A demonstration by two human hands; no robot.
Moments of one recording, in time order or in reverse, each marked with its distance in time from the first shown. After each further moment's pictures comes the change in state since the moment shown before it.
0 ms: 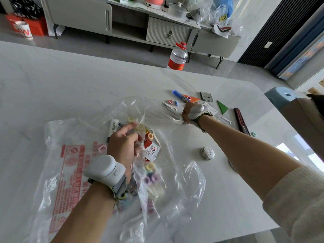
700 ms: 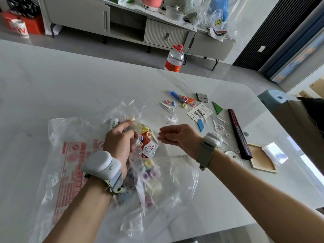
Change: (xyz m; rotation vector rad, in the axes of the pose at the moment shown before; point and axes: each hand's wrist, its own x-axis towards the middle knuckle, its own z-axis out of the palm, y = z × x) left_hand 0.001 0.000 -0.009 -0.030 0.012 0.030; right_hand -0.149 -0.045 0.006 1.346 -0.295 -0.059
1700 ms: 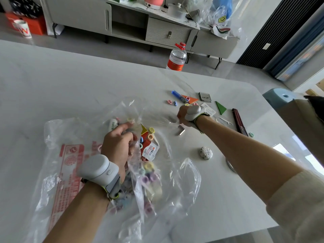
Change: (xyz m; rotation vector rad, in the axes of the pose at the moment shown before) left_hand 0.009 -0.009 -0.002 0.060 0.005 0.030; right_hand 0.093 -0.036 -0.053 -1.458 0.150 0.104
